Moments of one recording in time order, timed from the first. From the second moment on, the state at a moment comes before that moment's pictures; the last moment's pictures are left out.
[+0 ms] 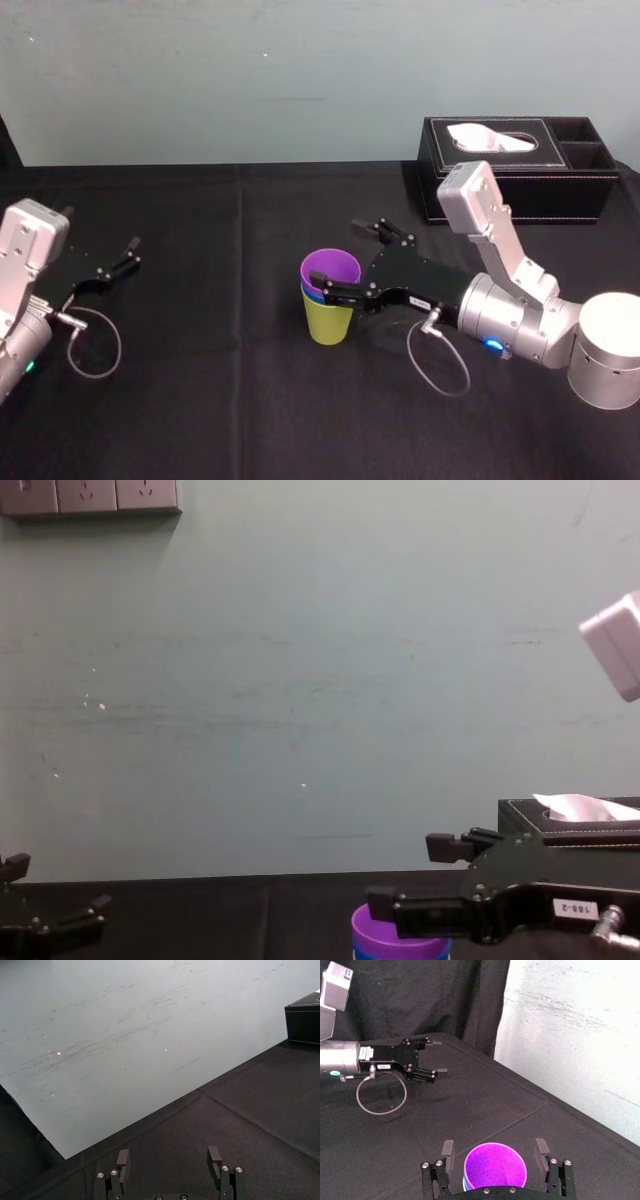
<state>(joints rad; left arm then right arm) -0.20 0.60 0.45 -1.41 -0.25 -0.12 0.03 0.28 0.48 -0.47 -1.57 0.33 0.09 0.50</state>
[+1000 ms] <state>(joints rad) -0.20 0.60 0.45 -1.41 -0.25 -0.12 0.03 0.13 0.55 -0.28 -1.57 0.37 -0.01 0.43</state>
